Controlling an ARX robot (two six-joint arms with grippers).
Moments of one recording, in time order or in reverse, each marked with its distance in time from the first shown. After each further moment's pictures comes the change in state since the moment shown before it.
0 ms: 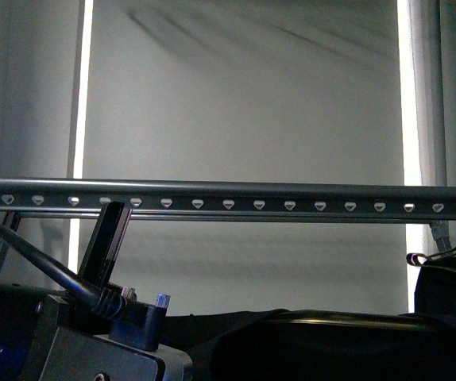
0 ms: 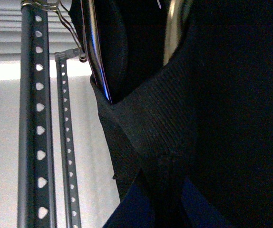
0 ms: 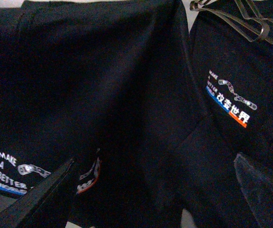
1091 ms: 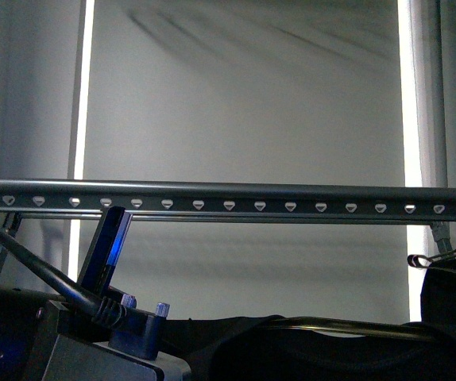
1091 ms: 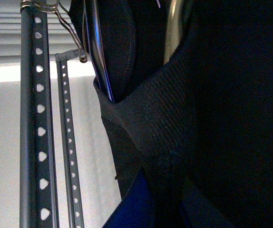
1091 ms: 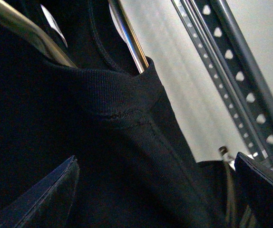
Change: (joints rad) left arm -0.004 0.005 0.002 0.003 -0.001 0.017; right arm -0.105 0.855 0.379 0.438 -0.523 -1.066
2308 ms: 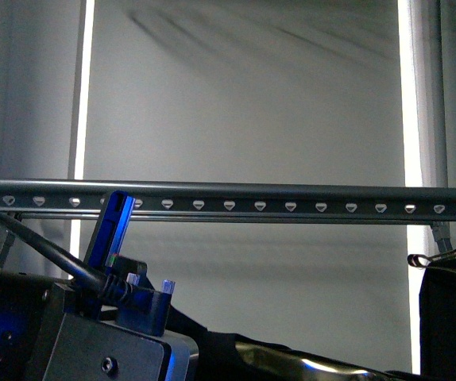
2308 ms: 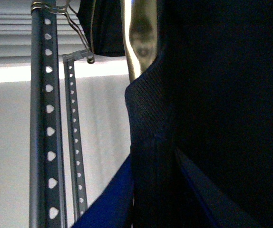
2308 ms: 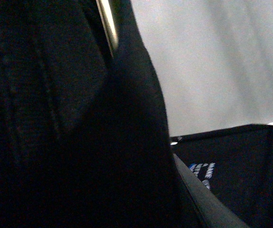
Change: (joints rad) left arm 0.000 -0.001 0.013 0.005 0.004 -0.012; right arm 0.068 0.481 0.308 -0.135 0.246 -0.014
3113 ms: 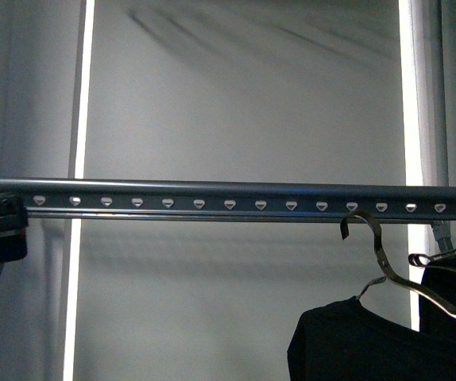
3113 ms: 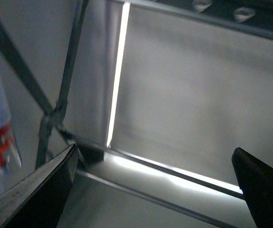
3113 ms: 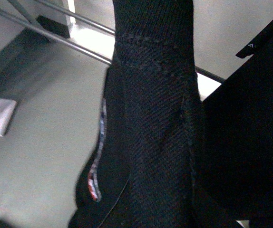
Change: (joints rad) left arm 0.216 0.007 0.092 0.103 -0.932 -1.962; right arm -0.267 0.071 0.167 -0.364 -0.271 0.515
